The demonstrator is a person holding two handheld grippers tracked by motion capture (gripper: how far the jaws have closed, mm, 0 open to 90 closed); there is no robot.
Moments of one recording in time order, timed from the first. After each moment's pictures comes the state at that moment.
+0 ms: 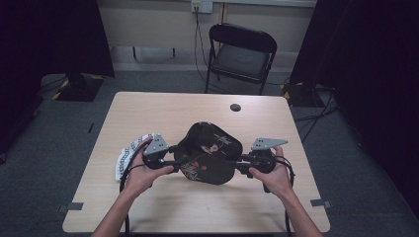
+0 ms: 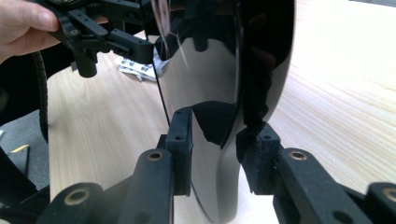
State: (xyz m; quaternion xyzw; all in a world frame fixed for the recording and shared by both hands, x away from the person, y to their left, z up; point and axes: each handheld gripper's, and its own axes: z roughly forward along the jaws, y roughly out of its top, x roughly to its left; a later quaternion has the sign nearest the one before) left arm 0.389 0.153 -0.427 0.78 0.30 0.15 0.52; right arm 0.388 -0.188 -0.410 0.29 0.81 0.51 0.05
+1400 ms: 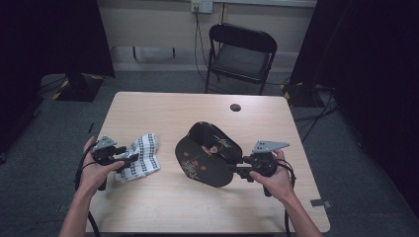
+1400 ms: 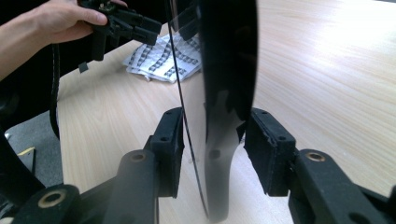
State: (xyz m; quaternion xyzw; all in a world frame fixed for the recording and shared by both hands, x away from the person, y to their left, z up) left arm 0.405 0.302 -0.470 0.75 0.47 0.19 0.43; right arm 0.378 -0.189 -0.407 0.30 0.80 0.52 0.04
